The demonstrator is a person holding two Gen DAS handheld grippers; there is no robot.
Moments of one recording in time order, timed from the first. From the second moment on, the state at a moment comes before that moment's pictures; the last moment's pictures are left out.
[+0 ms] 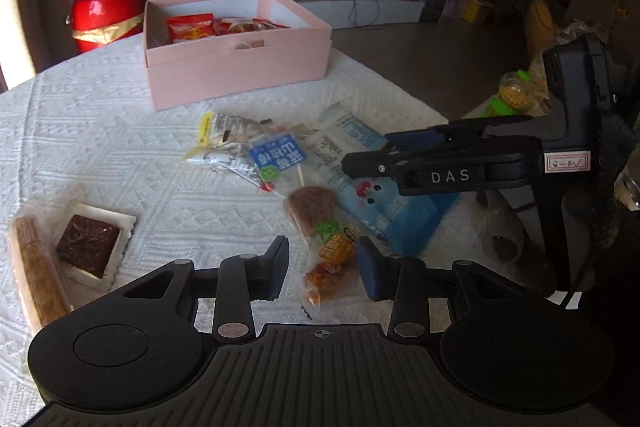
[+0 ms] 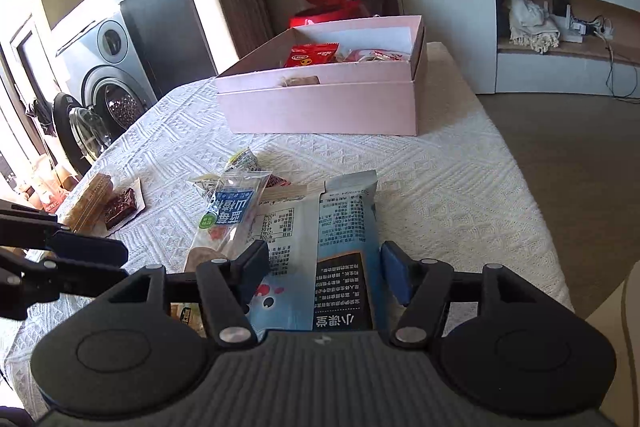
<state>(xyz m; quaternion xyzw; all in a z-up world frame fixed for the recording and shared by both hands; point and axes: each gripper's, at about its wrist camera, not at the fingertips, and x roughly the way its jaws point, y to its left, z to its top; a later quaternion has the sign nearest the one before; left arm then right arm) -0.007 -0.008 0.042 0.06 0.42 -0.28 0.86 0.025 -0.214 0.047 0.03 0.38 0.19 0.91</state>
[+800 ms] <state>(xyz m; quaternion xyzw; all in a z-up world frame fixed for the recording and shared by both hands) -0.012 0.052 0.027 -0.02 0.45 -0.13 0.89 0.008 -0.196 0.062 -0.03 0.32 0.15 0.93</state>
